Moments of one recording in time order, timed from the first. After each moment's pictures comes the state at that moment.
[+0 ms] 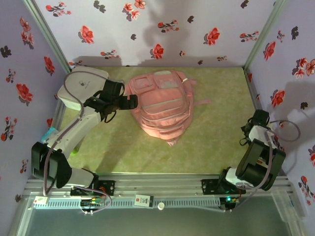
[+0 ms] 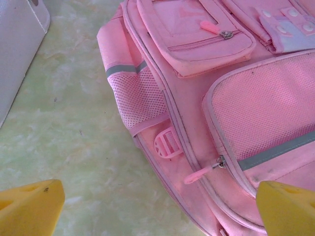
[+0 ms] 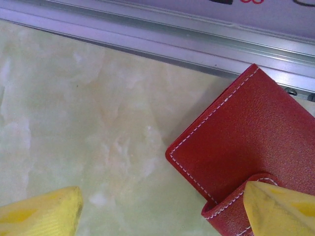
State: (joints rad) left arm -0.47 1.39 1.19 -0.60 -0.12 -0.38; right arm -0.50 1.35 0.67 -0.46 0.23 0.74
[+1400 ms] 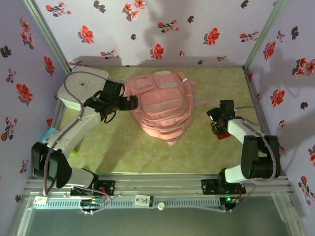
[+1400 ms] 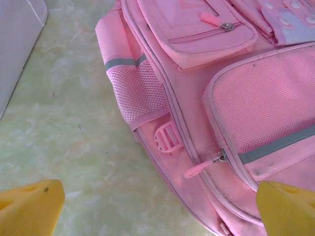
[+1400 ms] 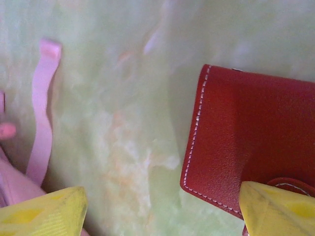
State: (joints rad) left arm -0.47 1.39 1.19 -0.62 -0.10 -0.38; right arm 0.02 1.43 0.72 -0.29 -0.06 1.07
